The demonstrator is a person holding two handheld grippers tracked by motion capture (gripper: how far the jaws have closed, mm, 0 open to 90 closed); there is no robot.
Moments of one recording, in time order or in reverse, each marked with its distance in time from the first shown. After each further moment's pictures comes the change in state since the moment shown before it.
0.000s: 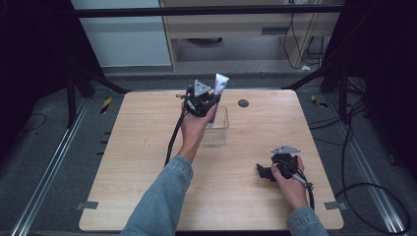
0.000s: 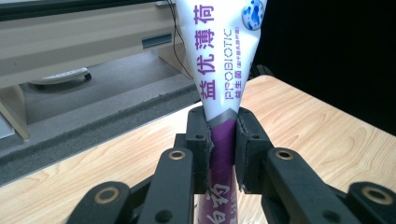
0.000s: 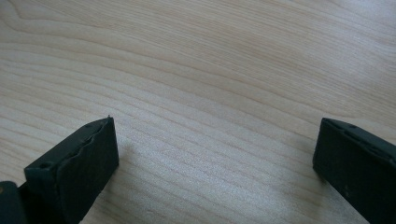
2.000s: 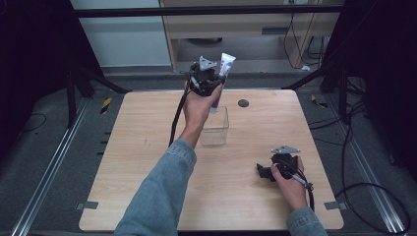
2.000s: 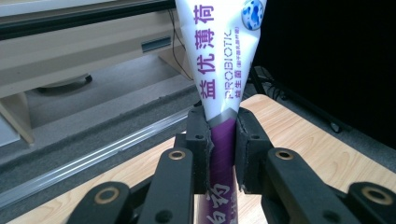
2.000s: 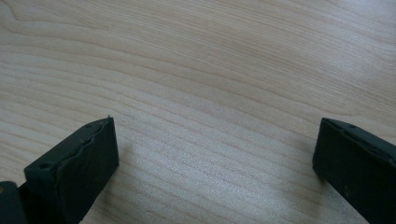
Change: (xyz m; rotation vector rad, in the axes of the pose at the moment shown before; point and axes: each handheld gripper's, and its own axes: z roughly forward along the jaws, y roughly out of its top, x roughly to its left) left arm -0.005 0.075 -0.008 0.032 0.008 0.003; right arm 0.001 0.000 0.000 0.003 -0.012 0.008
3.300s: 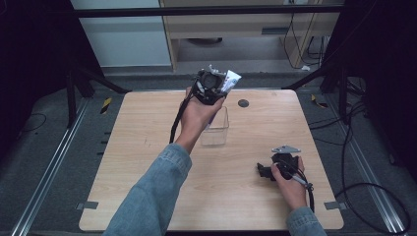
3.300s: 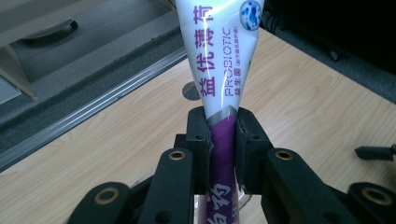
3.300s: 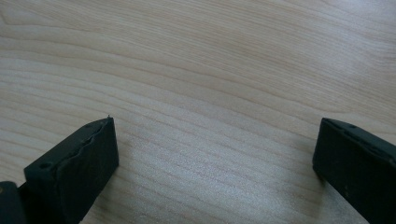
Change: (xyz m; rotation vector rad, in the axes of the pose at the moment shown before) left arm -0.030 0.009 -0.021 0.271 -0.038 0.059; right arm 0.000 0.000 0.001 -0.003 -0.019 0.024
